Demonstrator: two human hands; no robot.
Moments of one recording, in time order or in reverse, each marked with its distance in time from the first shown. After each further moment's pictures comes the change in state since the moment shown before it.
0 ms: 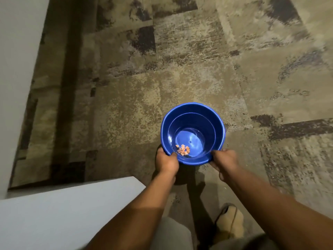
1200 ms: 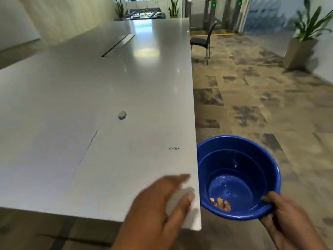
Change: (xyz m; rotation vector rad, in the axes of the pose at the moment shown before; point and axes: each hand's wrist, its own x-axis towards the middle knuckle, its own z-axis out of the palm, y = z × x) left_hand -0.472 0.317 -0.531 0.448 -0.143 0.986; right_hand -0.668 -0.225 -0.072 0.436 -0.293 -0.409
